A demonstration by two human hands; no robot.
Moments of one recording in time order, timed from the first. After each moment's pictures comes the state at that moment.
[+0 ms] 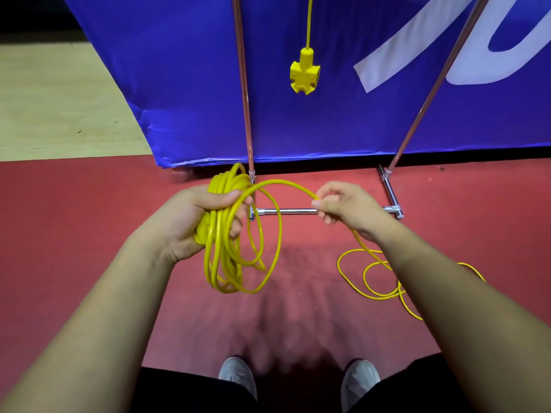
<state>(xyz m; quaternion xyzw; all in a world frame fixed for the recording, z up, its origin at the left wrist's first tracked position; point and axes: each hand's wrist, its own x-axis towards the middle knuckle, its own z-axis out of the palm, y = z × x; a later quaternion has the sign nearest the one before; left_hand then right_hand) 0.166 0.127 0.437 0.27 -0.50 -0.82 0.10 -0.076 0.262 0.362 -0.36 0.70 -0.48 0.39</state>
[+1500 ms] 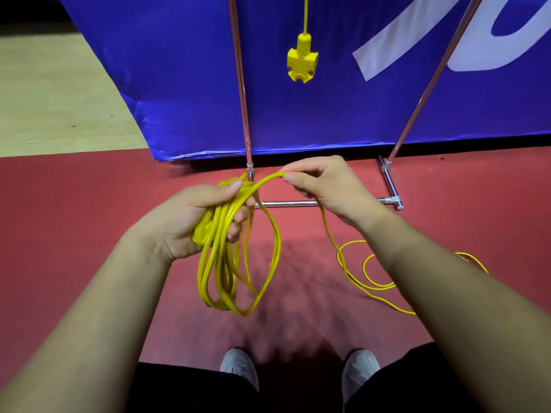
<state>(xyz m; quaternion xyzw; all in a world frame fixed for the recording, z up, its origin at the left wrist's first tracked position) 0.169 0.126 0.430 0.21 -0.50 -0.84 0.01 -0.040 0.238 0.398 -0.46 0.64 -0.53 0.31</state>
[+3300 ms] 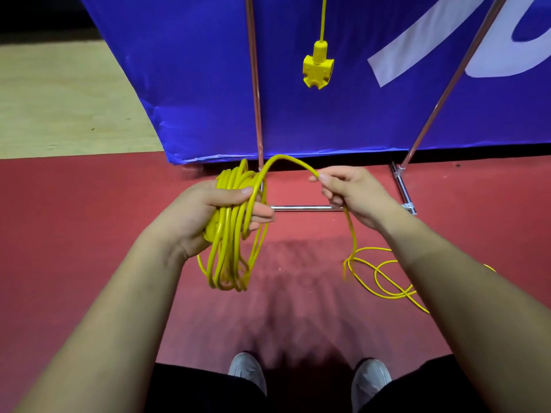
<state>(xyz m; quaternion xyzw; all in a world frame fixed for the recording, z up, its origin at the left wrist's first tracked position) 0.169 0.132 0.443 0.32 -0.51 -0.79 0.12 -0.076 0.233 0.362 -0.37 0.63 -0.56 0.40</state>
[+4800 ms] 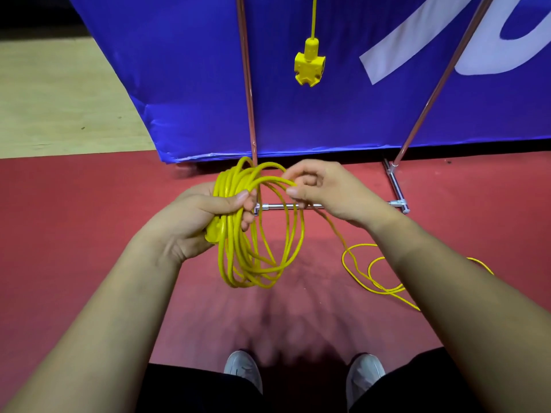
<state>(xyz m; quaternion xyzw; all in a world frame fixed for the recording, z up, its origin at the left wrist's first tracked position) 0.169 0.130 0.431 0.26 -0.51 -0.82 0.10 -0.042 0.235 0.397 -0.48 0.61 -0.48 0.40</state>
